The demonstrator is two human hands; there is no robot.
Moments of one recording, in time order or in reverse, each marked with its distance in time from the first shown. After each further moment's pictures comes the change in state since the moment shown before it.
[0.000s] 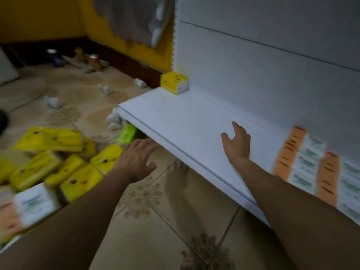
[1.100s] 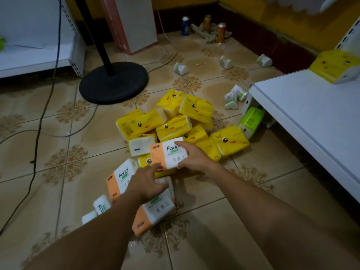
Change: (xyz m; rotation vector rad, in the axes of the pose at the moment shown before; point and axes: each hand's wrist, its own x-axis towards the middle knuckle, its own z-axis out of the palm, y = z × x) left_hand -0.222 -0.182 0.027 -0.378 -0.211 -0.894; right_hand -0.205 -0.186 0.306 0.127 -1.243 -0.374
